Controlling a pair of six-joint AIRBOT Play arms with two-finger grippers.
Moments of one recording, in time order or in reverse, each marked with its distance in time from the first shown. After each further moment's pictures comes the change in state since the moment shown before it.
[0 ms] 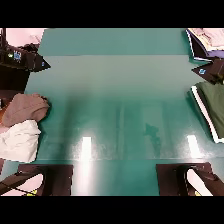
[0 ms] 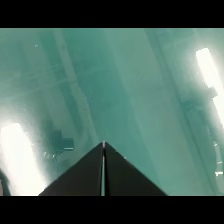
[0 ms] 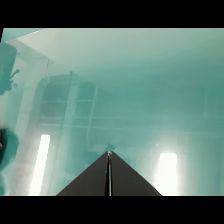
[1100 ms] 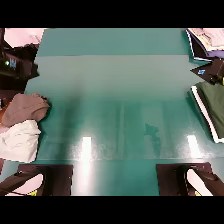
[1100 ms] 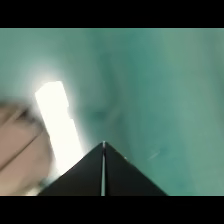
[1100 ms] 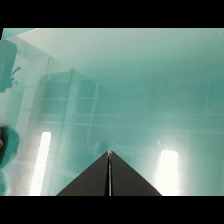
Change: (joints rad) left arm 0.000 0.055 -0.095 0.316 -0.060 -0.124; right arm 0.002 -0.003 0.000 0.001 0.005 0.000
